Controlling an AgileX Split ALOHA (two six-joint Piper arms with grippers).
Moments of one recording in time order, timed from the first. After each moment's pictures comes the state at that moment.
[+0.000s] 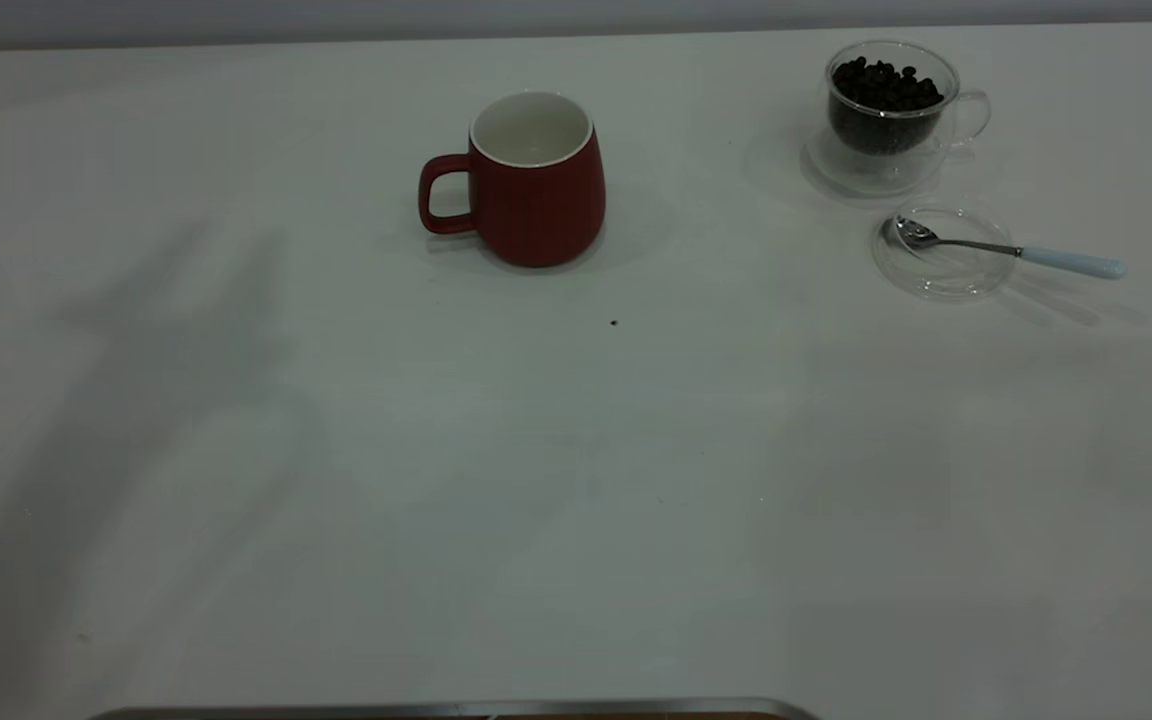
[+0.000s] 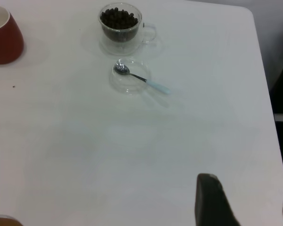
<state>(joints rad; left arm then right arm) -0.32 1.29 -1.16 1.77 0.08 -1.09 0.08 -0.02 -0.48 -0.02 1.13 -0.05</state>
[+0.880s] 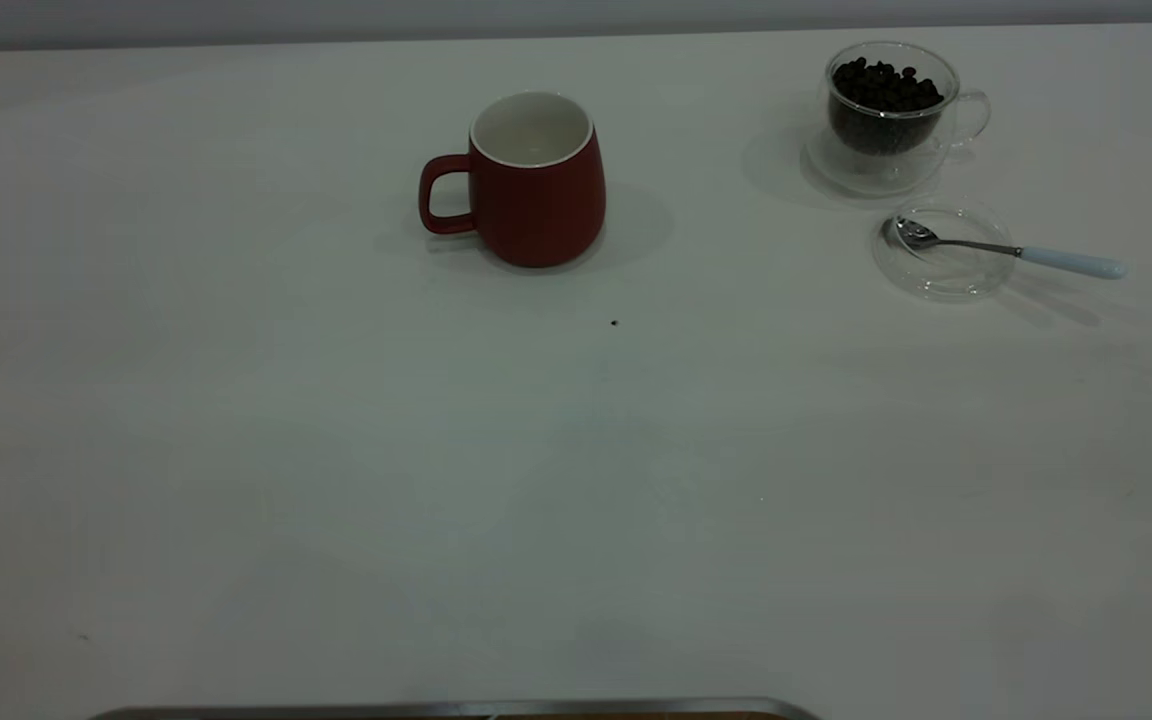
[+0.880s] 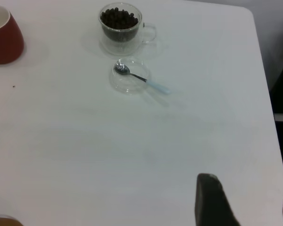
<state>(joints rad) -0.29 0.65 -0.80 0.14 1.17 0.05 0.08 -0.02 -0.48 -0.02 1.13 -0.05</state>
